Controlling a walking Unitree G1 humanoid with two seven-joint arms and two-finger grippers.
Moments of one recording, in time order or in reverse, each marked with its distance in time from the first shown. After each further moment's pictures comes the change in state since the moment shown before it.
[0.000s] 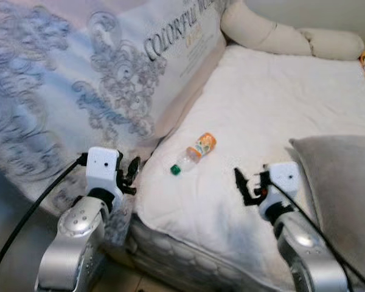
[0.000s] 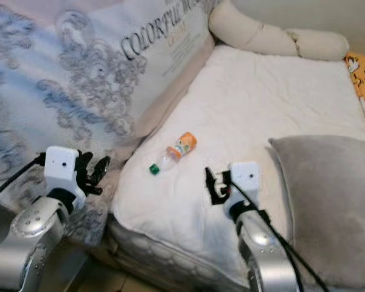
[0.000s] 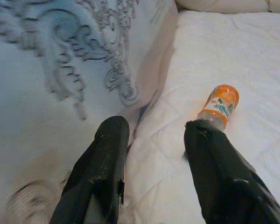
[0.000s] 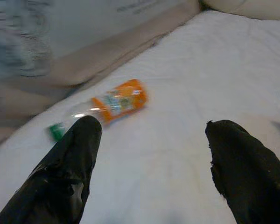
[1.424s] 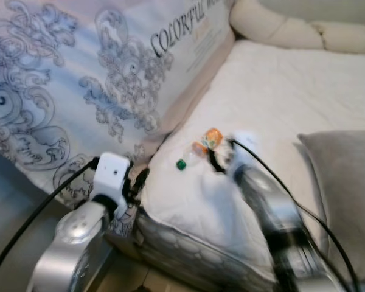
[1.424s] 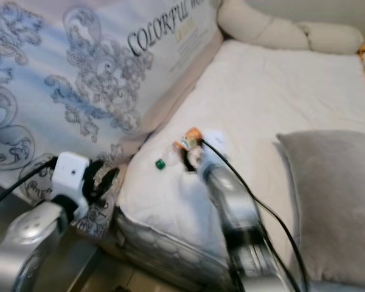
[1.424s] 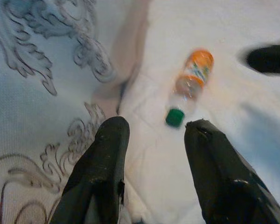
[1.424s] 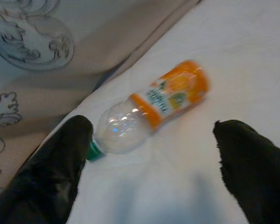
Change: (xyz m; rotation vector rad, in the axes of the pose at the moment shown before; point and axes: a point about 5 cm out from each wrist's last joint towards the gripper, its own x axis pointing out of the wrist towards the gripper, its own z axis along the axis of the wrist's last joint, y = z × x) left arm -0.014 -0.009 -0.002 0.095 0.070 -0.163; right arm 0.116 0.034 0.018 0.122 0.183 0.105
